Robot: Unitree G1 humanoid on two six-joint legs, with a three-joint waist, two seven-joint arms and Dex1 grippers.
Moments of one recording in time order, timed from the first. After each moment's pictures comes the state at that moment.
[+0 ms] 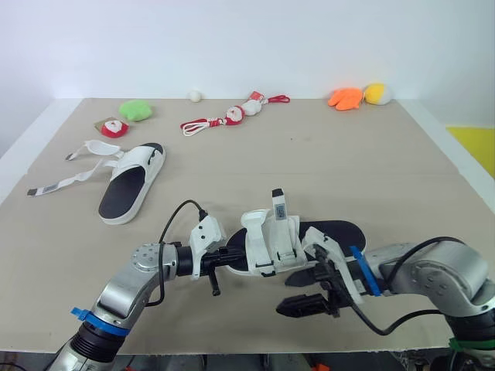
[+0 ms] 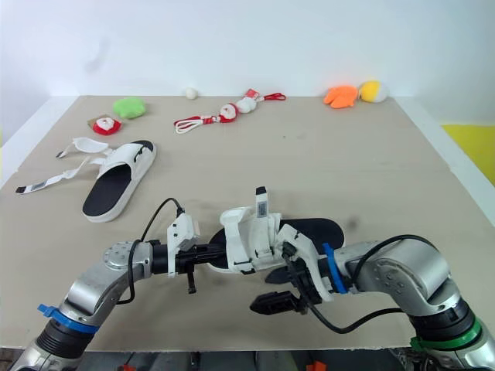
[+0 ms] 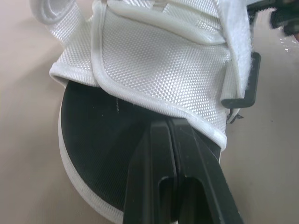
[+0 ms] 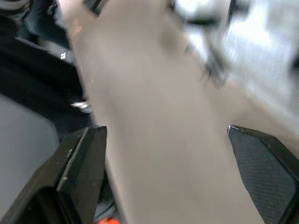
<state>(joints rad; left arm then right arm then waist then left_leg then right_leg) -0.22 0.45 -0.27 -0.24 -0.33 0.46 -0.91 -0.33 -0.84 0.15 -0.53 0.90 1.30 0.76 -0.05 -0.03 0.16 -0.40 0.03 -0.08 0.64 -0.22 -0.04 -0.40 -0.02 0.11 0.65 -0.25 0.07</state>
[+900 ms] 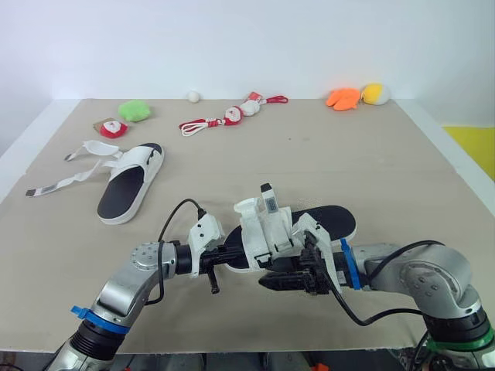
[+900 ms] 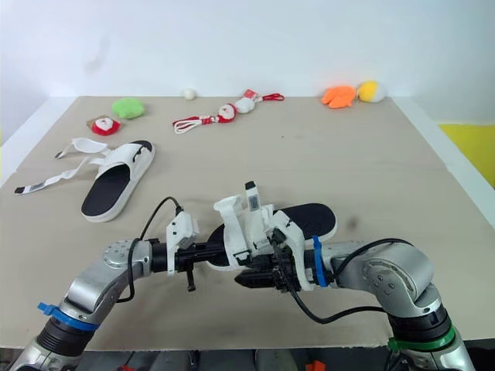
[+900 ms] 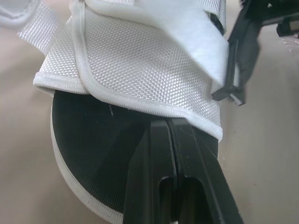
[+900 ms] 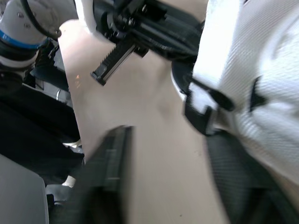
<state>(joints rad) -0.23 0.45 -0.27 -0.23 -0.33 0.46 -0.91 -0.34 -0.67 0.03 -0.53 1.01 1.33 0.61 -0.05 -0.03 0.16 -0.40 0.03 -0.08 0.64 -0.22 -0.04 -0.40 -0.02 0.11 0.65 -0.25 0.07</state>
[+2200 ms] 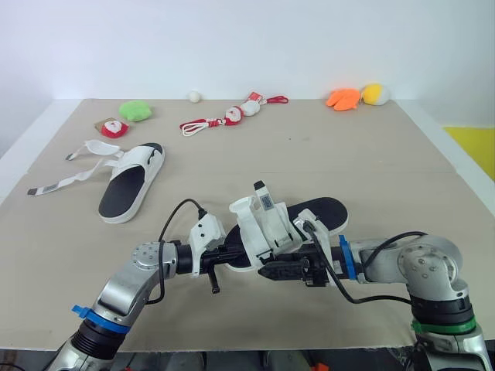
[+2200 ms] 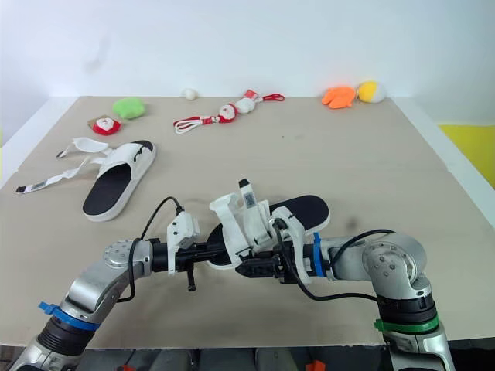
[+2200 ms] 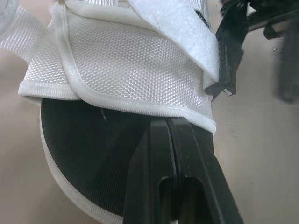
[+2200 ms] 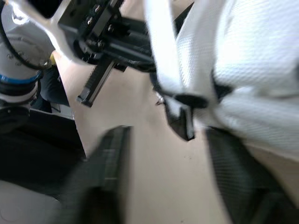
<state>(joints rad) -0.23 0.45 -0.27 -0.22 -0.33 0.45 -0.91 -0.40 -0.54 -0.09 -0.36 1.13 1.54 0.43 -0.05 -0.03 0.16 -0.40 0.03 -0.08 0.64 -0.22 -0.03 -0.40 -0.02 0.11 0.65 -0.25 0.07</state>
